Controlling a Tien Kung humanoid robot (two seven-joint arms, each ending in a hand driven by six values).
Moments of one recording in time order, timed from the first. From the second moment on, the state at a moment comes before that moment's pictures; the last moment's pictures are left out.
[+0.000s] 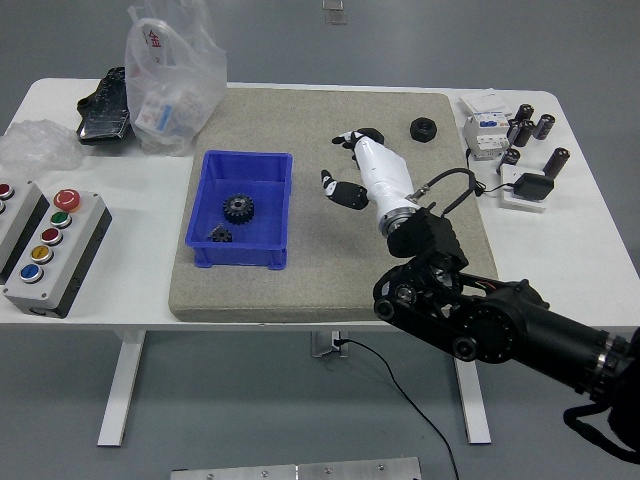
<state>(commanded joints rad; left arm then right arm) -0.02 0.07 -1.69 -0.18 1.90 0.15 0.22 0.73 -0.13 0.51 1.12 -1.60 -0.65 -0.47</state>
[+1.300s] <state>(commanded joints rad) -0.01 0.08 -1.55 -0.18 1.74 0.15 0.13 0.01 -0.29 1.27 1.35 -0.63 -0.39 0.45</state>
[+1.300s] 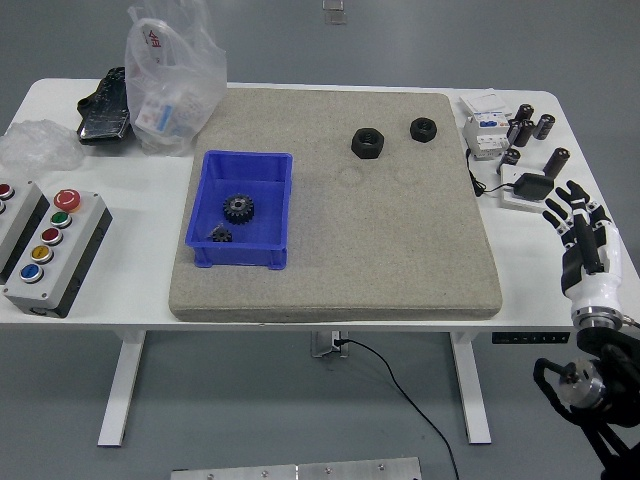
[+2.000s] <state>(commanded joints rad) -0.01 0.08 -1.55 -0.18 1.75 0.14 0.13 0.07 -0.27 1.28 1.39 -0.91 -0.61 0.33</state>
